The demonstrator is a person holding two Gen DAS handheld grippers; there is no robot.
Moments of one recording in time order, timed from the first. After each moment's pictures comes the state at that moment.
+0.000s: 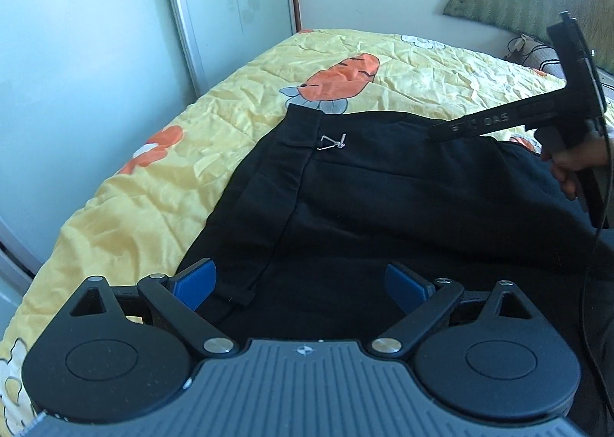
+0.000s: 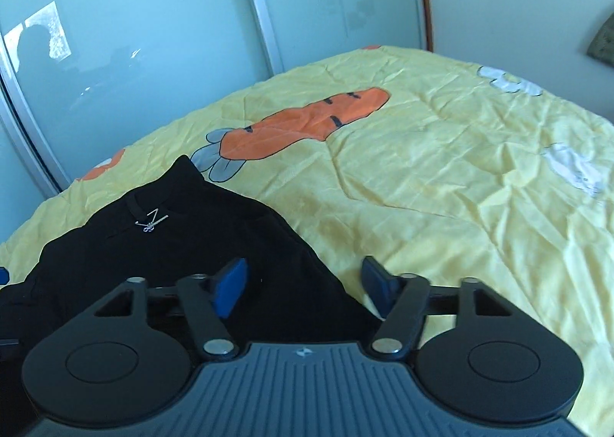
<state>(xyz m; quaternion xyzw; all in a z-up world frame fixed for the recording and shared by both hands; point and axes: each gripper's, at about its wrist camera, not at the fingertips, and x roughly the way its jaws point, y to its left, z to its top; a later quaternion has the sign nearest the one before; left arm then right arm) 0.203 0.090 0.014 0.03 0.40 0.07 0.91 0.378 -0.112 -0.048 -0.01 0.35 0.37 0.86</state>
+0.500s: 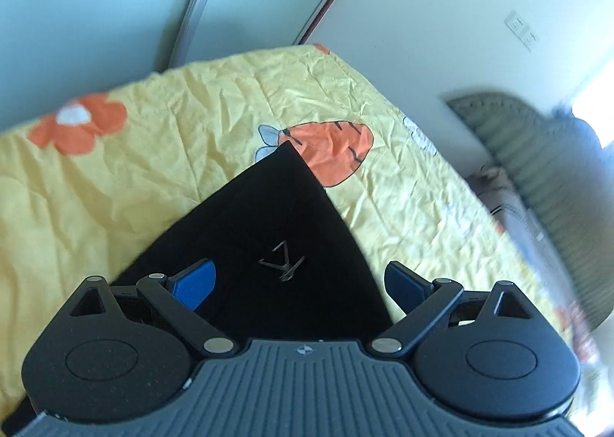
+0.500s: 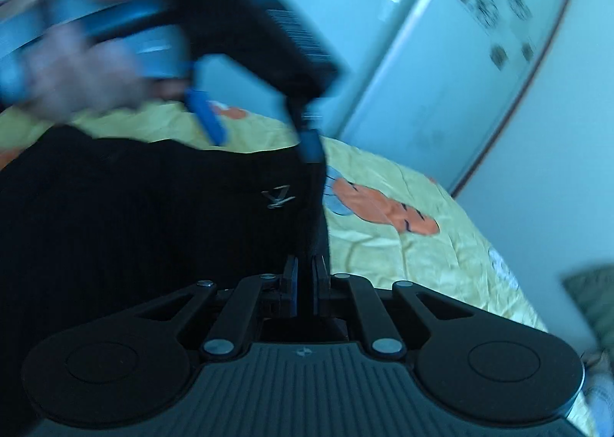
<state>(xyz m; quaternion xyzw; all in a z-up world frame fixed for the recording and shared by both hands) 0.307 0.159 0.034 -0.30 0.40 0.01 0.87 0.198 -0.063 -0.019 -0.32 0.13 0.39 0.86</state>
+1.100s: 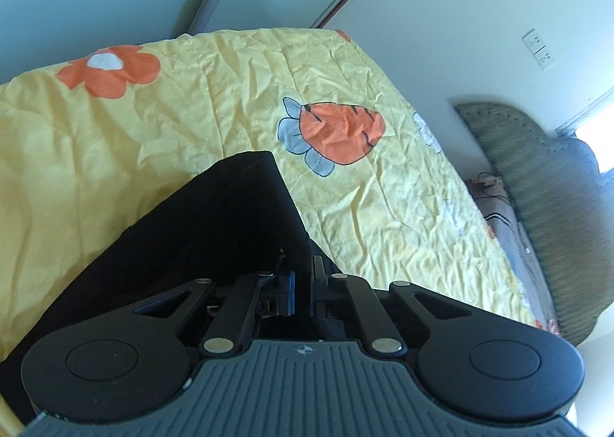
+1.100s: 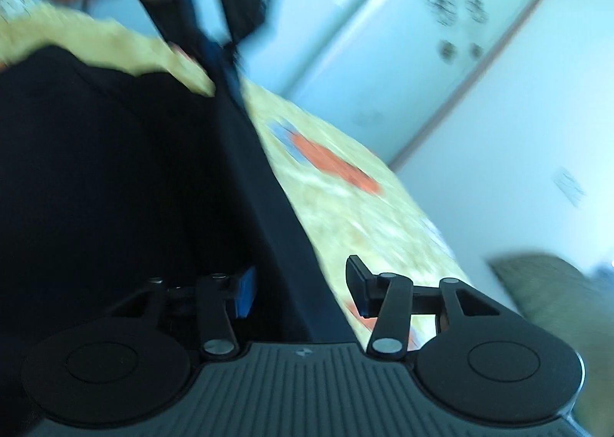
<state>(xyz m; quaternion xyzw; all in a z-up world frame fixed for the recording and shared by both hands) 0.272 0.171 0.028 -0.34 0.41 0.02 0.85 0.180 -0.087 -0.056 -0.37 0.12 0.23 0.89</state>
